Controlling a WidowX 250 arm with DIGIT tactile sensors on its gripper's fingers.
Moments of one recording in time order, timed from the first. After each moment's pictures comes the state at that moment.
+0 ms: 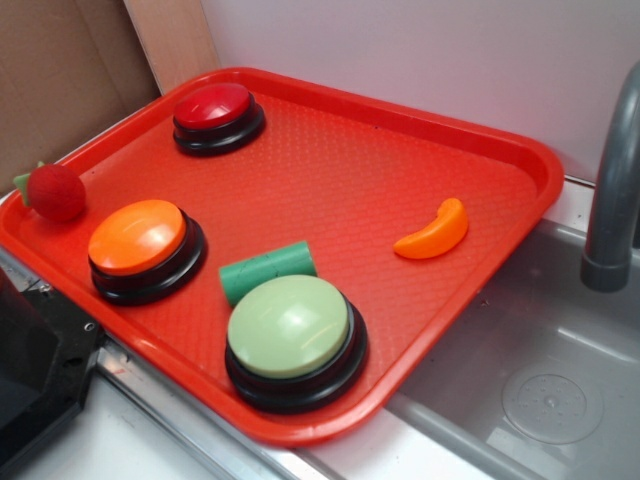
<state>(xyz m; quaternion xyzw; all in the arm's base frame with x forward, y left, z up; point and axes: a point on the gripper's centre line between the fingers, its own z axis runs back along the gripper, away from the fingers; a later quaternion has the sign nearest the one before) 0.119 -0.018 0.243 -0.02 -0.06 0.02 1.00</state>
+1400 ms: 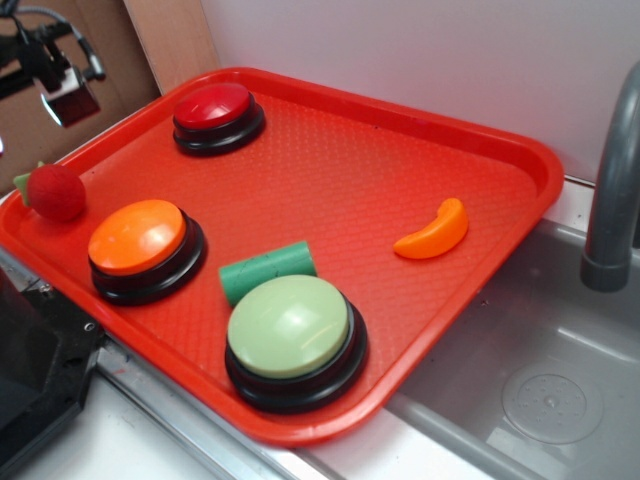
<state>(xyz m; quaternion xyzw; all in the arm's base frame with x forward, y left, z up) 0.133 0.097 0.103 0.04 -0.16 0.59 0.79</state>
